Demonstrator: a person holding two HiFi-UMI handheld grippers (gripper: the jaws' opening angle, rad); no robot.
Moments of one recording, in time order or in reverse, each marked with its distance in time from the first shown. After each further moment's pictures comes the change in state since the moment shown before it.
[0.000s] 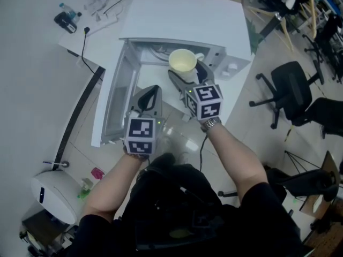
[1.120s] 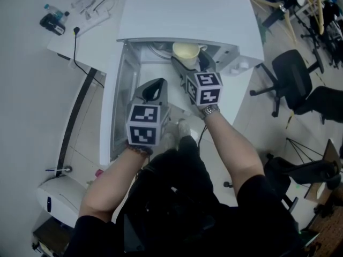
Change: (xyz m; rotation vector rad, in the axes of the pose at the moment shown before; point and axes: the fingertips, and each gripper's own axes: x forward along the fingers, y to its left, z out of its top) left arm 0.051 0.028 -0.015 -0.098 0.161 -0.119; right arm 0.069 -0.040 -0.027 0.052 0.028 -0.148
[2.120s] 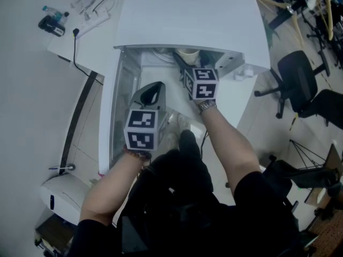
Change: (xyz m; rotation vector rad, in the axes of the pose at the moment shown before) left arm 0.018 0.014 -0.003 -0.004 0.033 0.033; right arm 0.046 -0.032 -0.017 0.042 0.026 -0.069
